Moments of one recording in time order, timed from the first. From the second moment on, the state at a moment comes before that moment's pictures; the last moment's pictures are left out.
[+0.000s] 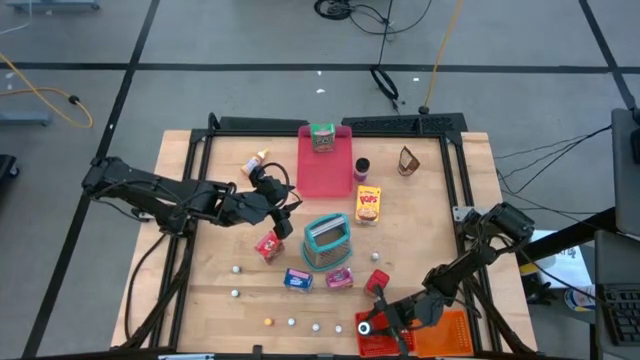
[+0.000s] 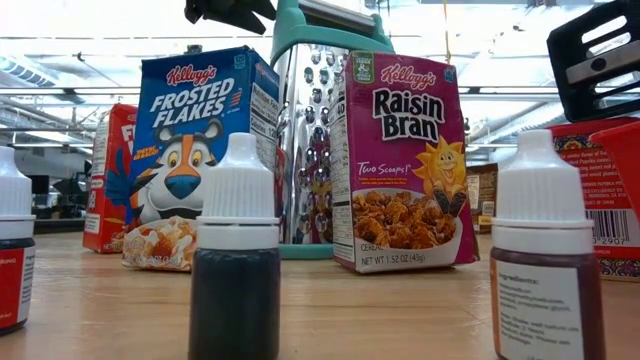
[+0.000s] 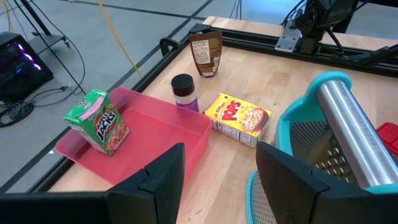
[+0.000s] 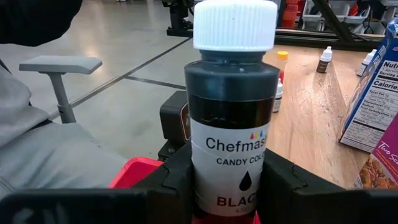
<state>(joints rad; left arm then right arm) -0.23 1.31 1.17 -0.47 -0.63 -0.32 0.85 1.89 0.65 0.98 0.40 0.19</state>
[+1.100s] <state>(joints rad) -0.26 1.31 1.17 -0.47 -0.63 -0.30 0.85 1.81 0.64 0.90 0.38 0.16</state>
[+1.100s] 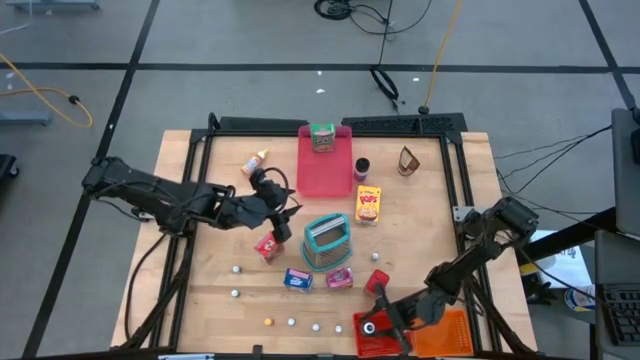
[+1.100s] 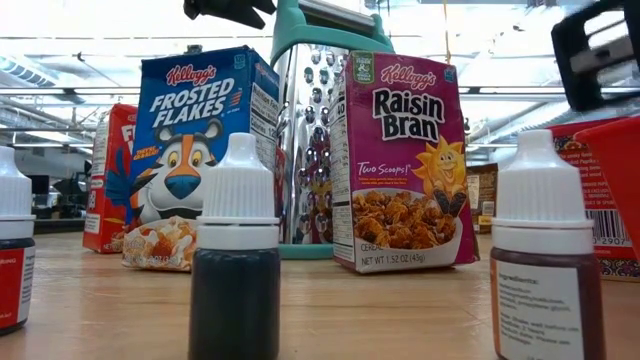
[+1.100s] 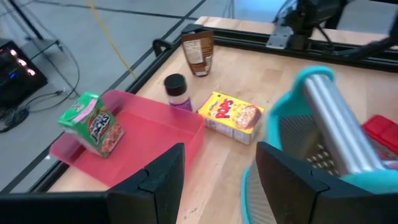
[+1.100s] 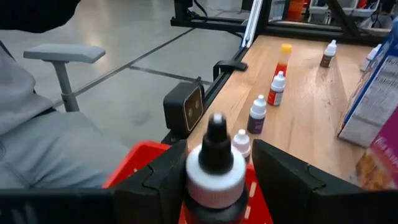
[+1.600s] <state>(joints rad) -0.31 1.31 1.17 -0.47 -0.63 -0.30 0.85 1.52 0.64 0.60 0.45 0.07</state>
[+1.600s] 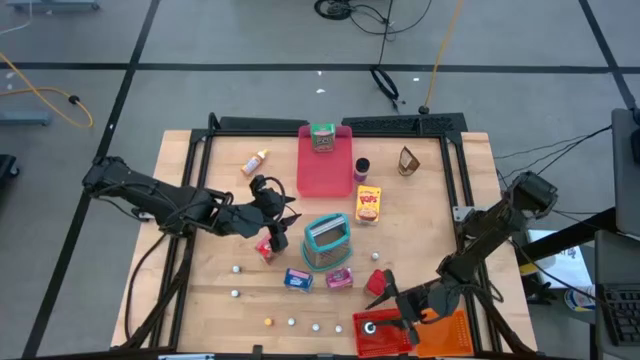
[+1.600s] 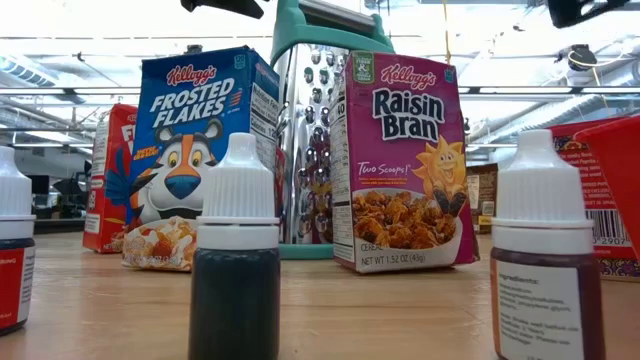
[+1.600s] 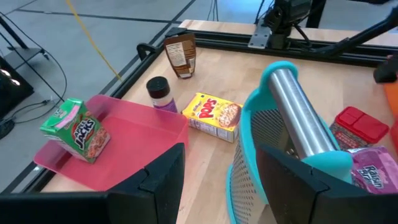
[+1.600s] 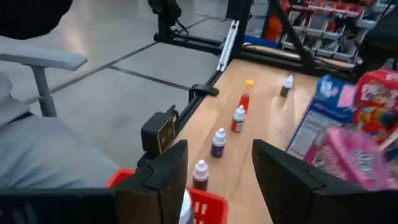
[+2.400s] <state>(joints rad) -0.33 1.31 1.17 -0.47 -0.63 -0.32 0.70 1.27 0.65 -0.04 0.81 0.60</state>
